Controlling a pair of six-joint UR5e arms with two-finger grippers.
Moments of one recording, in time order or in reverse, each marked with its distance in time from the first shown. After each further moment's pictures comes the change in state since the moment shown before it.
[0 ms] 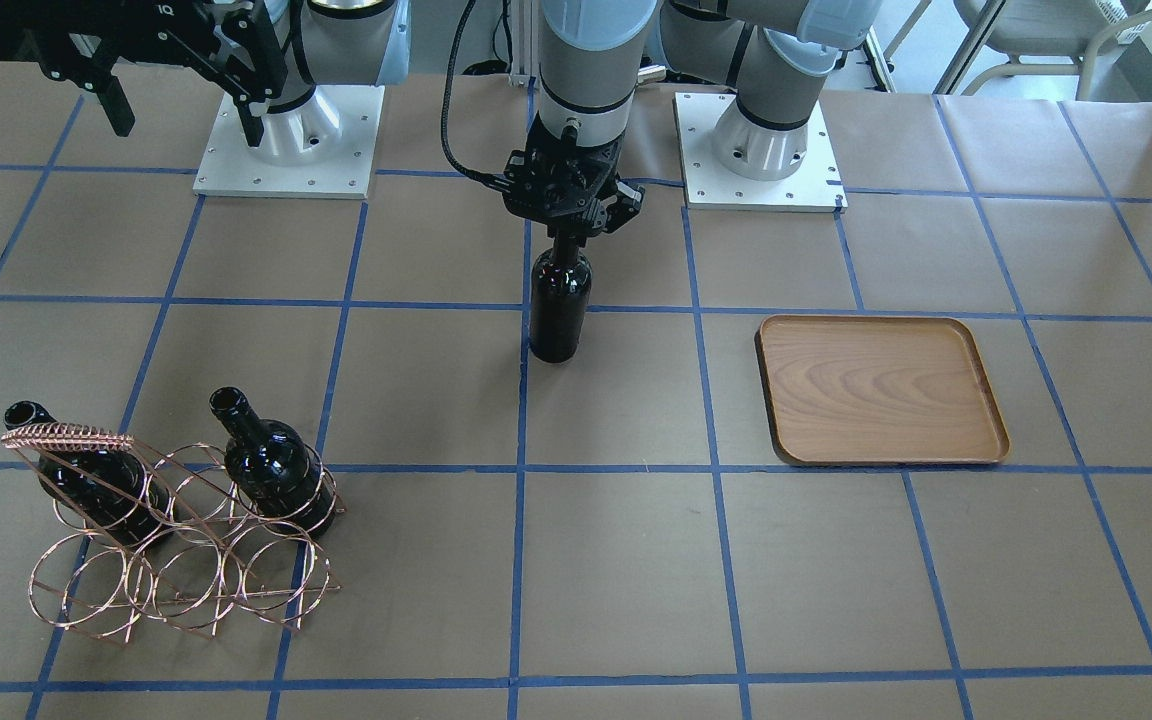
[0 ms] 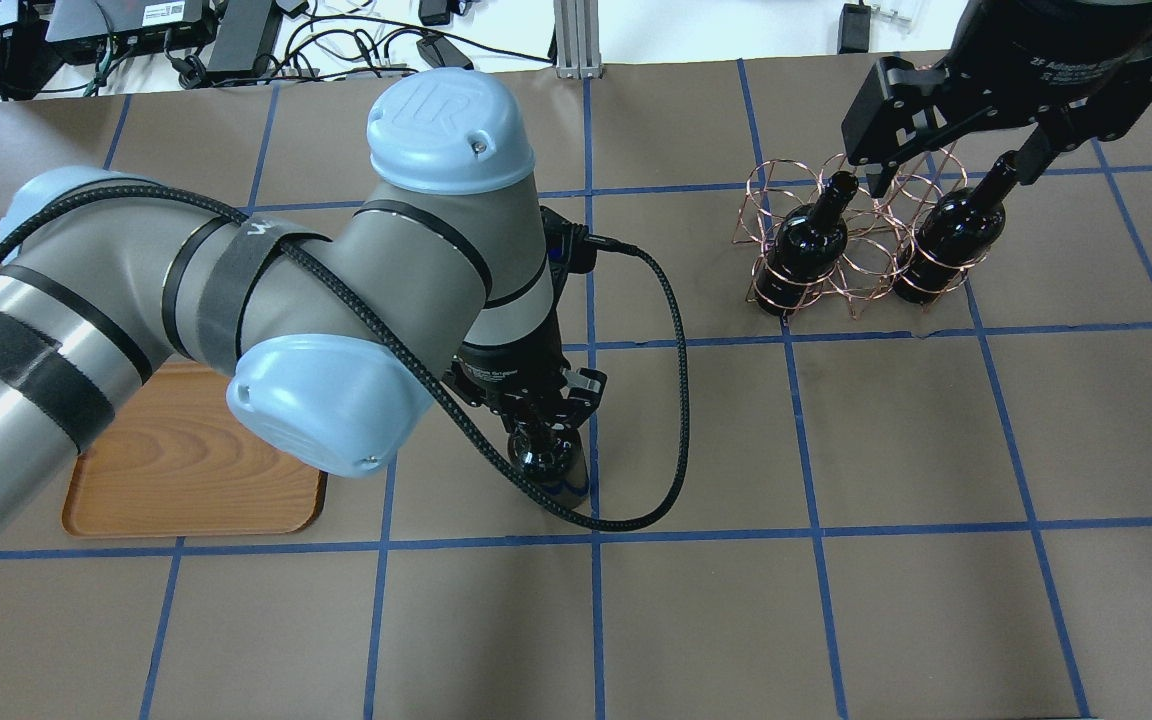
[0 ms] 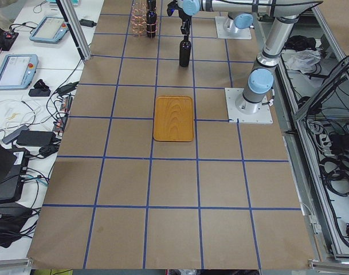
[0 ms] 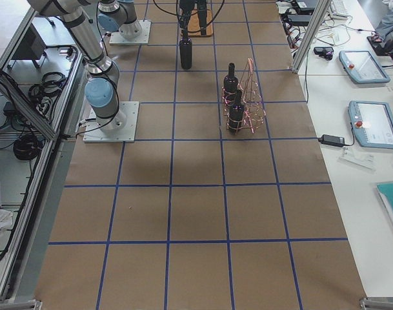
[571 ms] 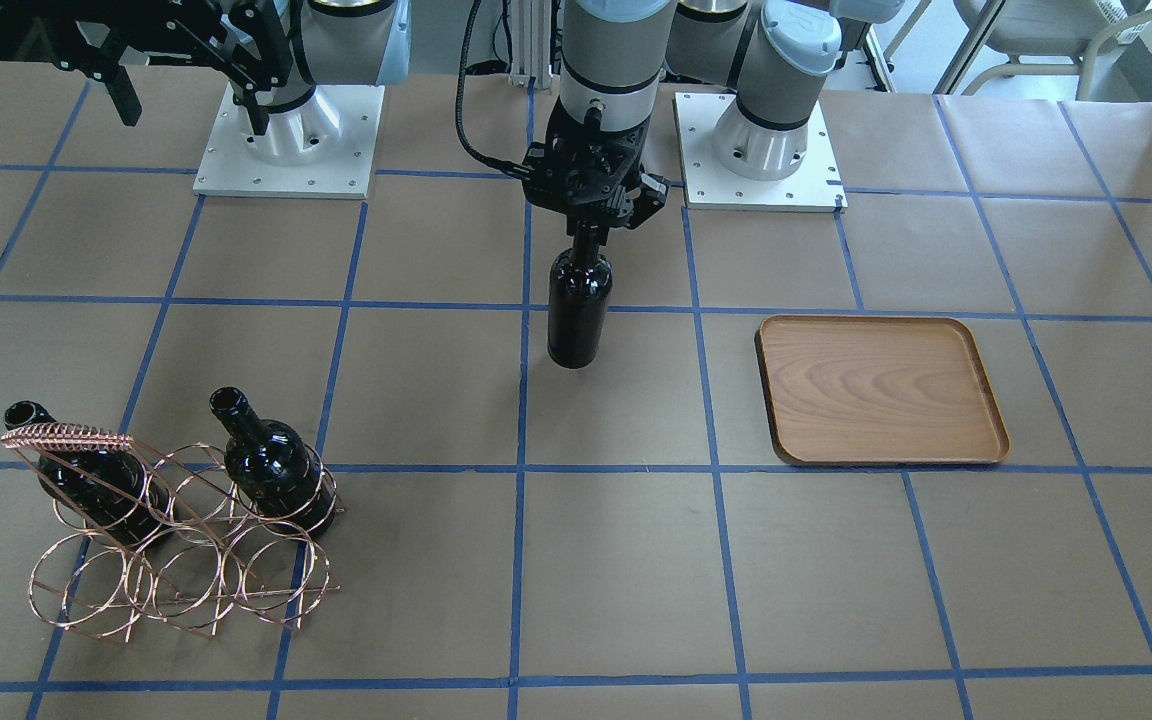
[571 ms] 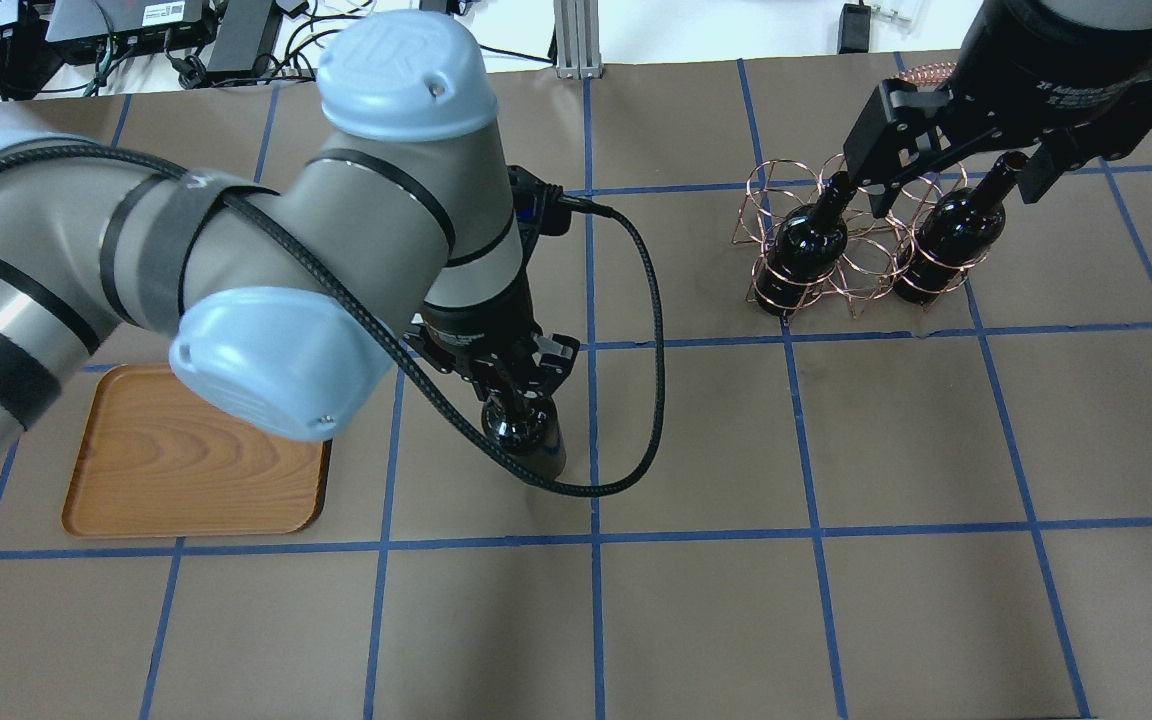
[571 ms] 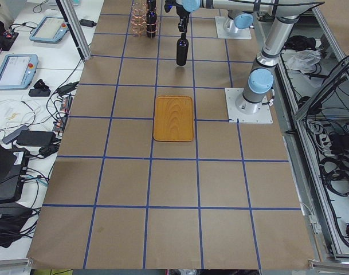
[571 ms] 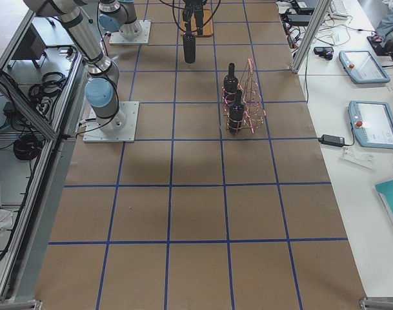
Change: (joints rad) left arm 0.081 0.017 0.092 -0.095 0.047 0.091; right arm 0.003 -0.016 0.042 0.004 -0.001 -0.009
